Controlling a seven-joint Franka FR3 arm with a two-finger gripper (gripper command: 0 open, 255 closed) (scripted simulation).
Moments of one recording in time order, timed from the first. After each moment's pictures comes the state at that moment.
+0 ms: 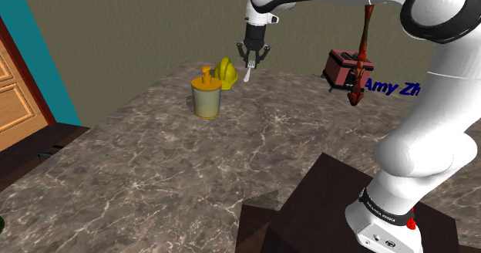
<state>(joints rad) -0.59 0.17 0.55 -1.61 -0.14 1.81 1.01</state>
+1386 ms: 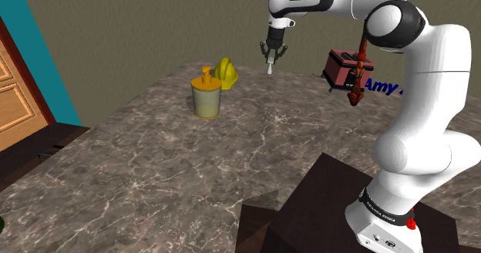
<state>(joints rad) -0.71 0.45 0.44 -1.29 -0.22 1.76 0.74</state>
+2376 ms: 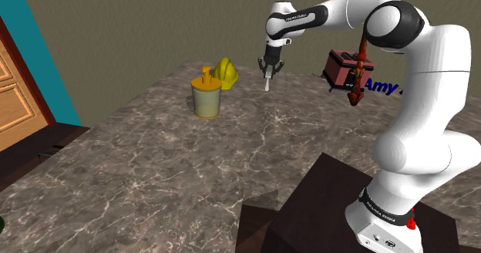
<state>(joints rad) -0.73 0.46 0.43 -1.48 -0.23 1.95 0.76</state>
